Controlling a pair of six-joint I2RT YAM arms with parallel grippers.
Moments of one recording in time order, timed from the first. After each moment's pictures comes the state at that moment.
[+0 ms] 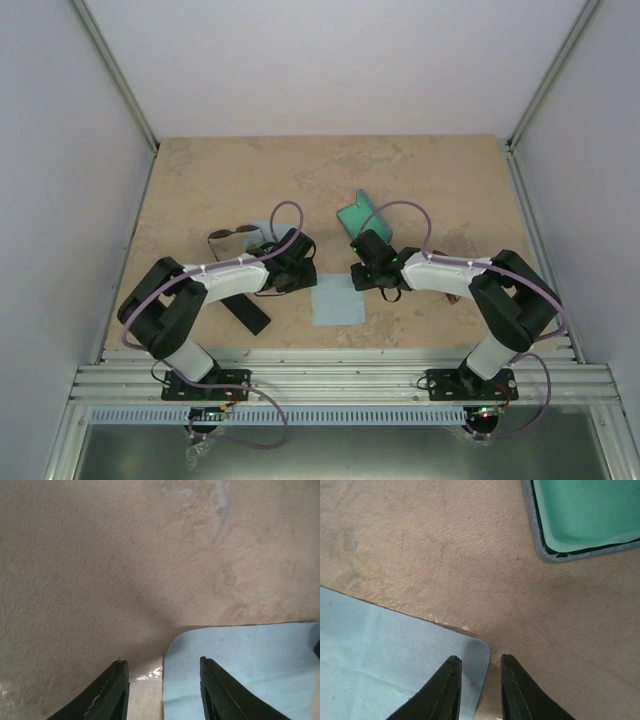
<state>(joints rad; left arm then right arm) -0.70 1.57 0.77 -0.25 0.03 -0.87 0.78 1.65 0.84 -0.28 0.11 0.48</state>
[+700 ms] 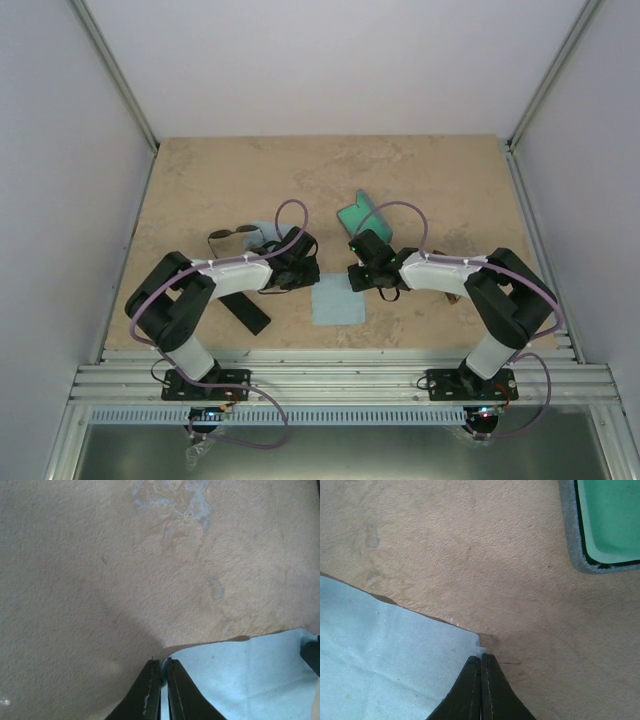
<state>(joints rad) -0.70 1.63 0.78 -0.19 0.06 -0.83 0.78 1.68 0.84 -0.24 0.05 0.44</state>
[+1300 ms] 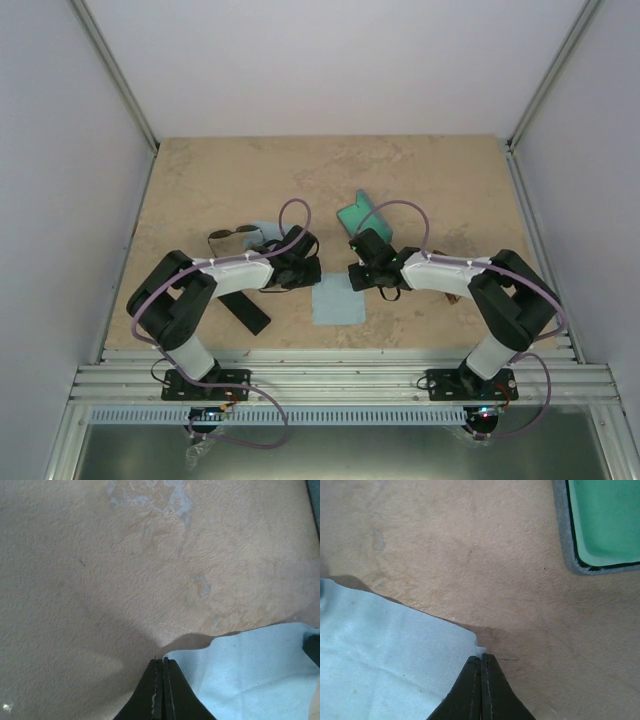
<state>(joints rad) -0.70 1.65 0.79 -0.18 0.09 -0.78 0.78 1.67 0.84 -0.25 0.06 0.44</state>
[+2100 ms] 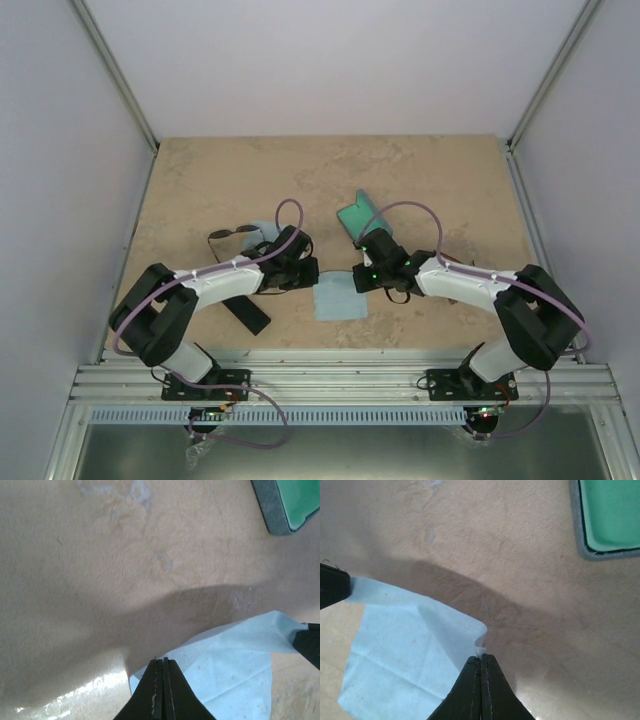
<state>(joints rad) -0.70 1.53 0.76 -0.20 0.15 -0.75 0.77 1.53 0.79 -0.27 -0.02 0.44</state>
